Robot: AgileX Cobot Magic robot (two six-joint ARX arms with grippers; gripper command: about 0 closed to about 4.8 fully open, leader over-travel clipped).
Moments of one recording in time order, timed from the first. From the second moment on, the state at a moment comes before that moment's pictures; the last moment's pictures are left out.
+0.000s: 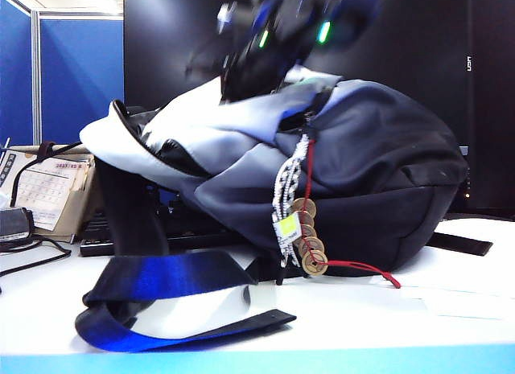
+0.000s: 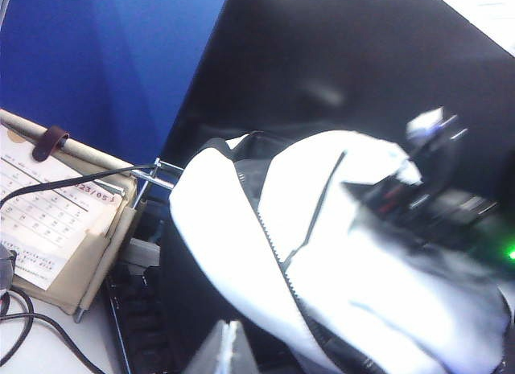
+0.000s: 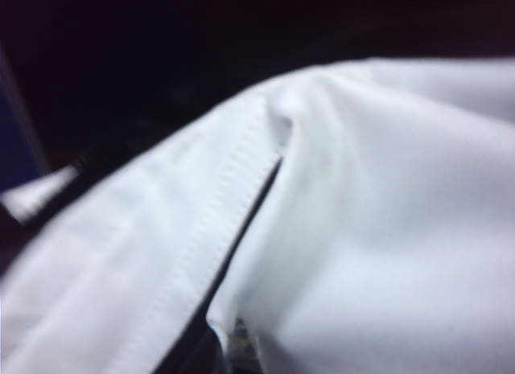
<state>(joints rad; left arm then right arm) -0.02 0.01 0.01 0.24 0.22 -0.46 0.61 2.02 1.57 0.36 0.18 0.08</state>
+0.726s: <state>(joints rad) -0.02 0.01 0.03 0.45 0.36 -0.55 0.36 1.49 1.57 -0.32 -0.19 0.05</state>
